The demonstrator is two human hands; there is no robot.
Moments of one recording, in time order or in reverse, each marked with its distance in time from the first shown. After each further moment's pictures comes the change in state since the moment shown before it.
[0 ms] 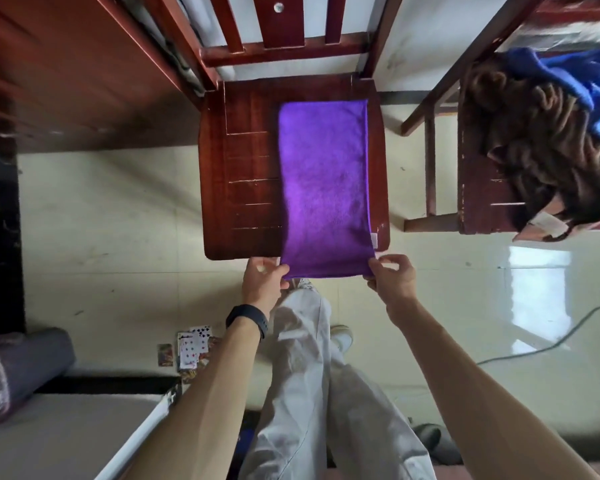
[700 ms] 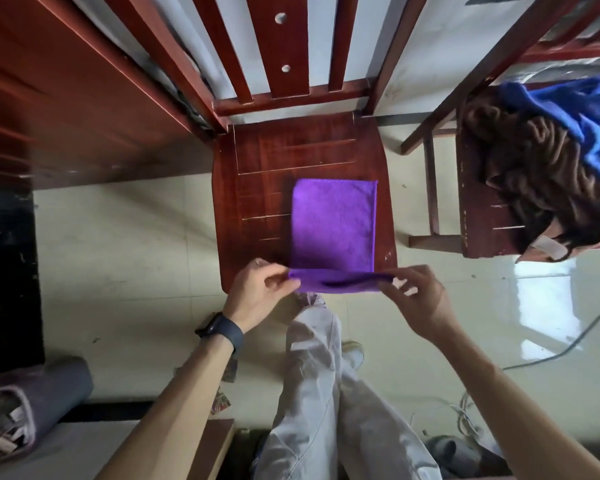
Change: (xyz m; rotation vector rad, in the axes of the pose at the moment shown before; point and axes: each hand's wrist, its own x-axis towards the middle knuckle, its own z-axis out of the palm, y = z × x) left_hand -0.005 0.080 -0.059 0.595 -0.228 0.627; right_hand -0.031 -0.055 -0.037 -0.471 -0.093 -0.512
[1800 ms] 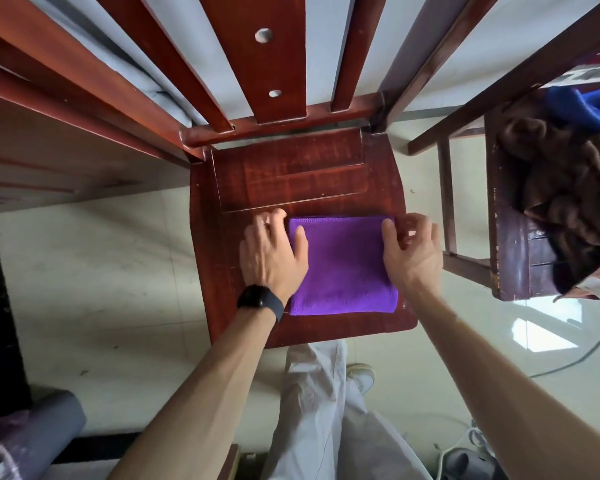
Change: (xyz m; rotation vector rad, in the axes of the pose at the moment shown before) left_hand 0.168 0.024 0.029 0.511 0.425 0.155; right_hand 0.170 -0.039 0.053 -0.078 0.369 0.120
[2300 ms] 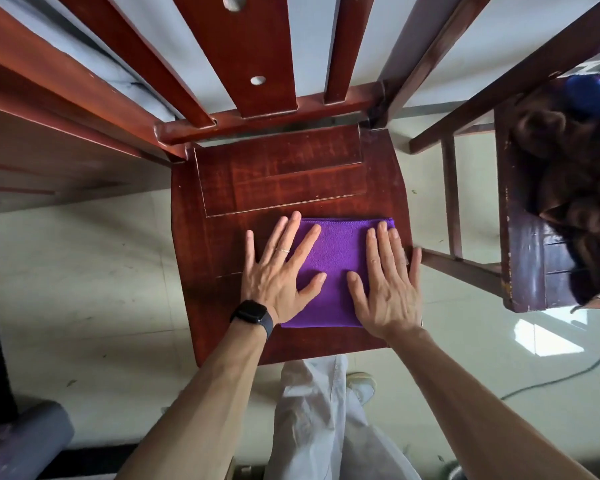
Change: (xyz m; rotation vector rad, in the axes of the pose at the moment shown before) left_hand -0.018 -0.028 0.048 0.200 -0.185 0.405; right_hand -0.031 0.048 0.041 -0.437 -0.074 -0.567
